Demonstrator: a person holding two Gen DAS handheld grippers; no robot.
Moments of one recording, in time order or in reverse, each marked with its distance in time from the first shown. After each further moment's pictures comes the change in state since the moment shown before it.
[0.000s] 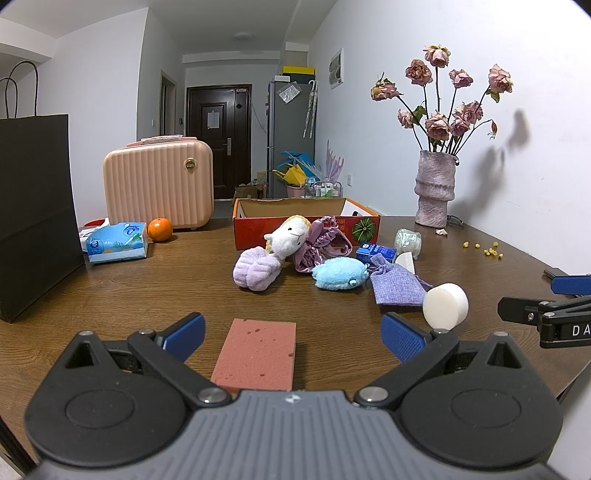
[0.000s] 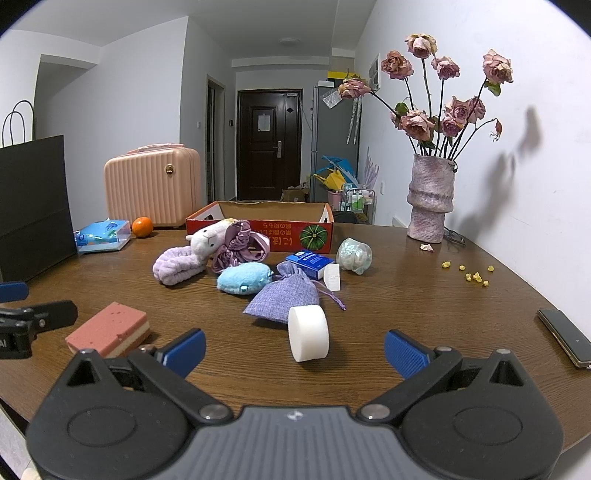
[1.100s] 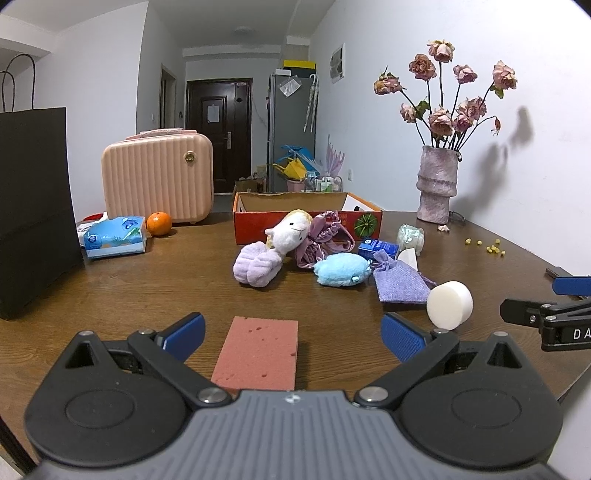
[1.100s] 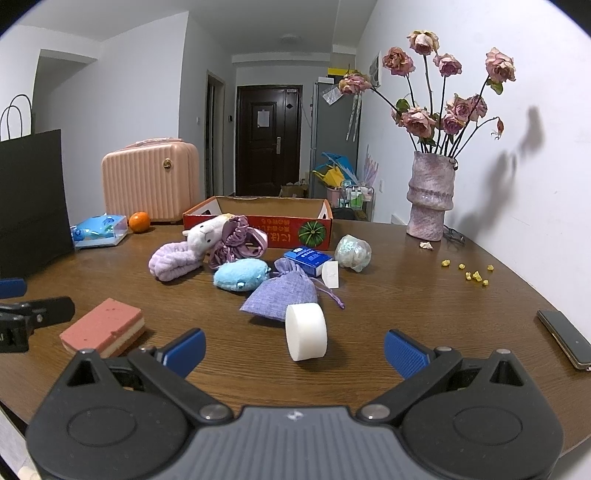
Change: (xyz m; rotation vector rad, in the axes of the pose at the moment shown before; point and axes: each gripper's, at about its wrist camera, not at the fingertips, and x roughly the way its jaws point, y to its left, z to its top) left arm 0.010 0.003 0.004 -0.003 0.024 -0.004; right arm 0.007 0.002 0.002 -0.005 0.009 -0.007
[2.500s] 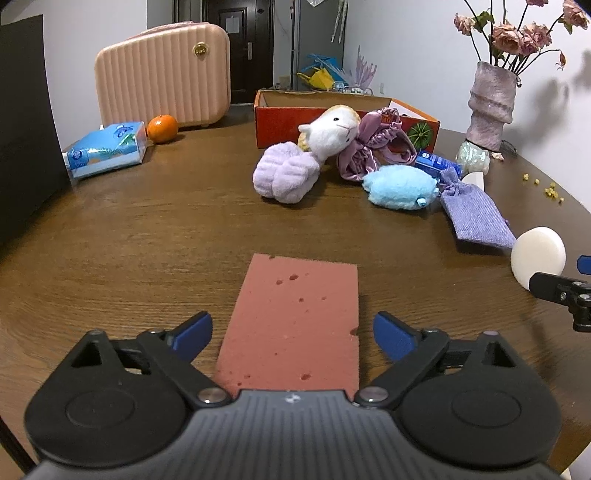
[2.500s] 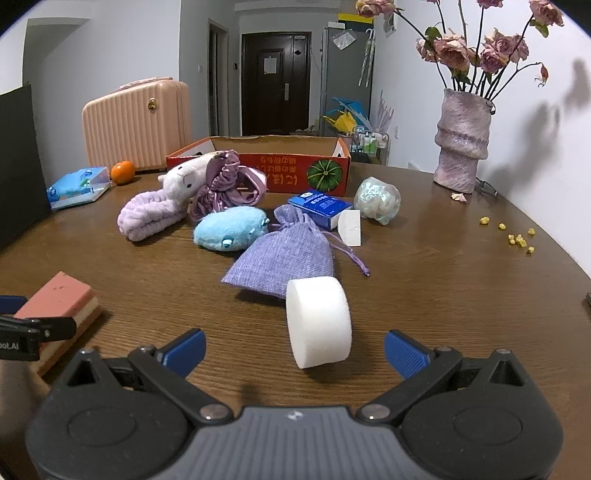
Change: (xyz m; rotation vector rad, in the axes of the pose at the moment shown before) left arm 0.118 0.026 -0.012 -0.040 0.317 0.068; right arm 0.114 -0.005 0.002 -0.008 0.191 0.032
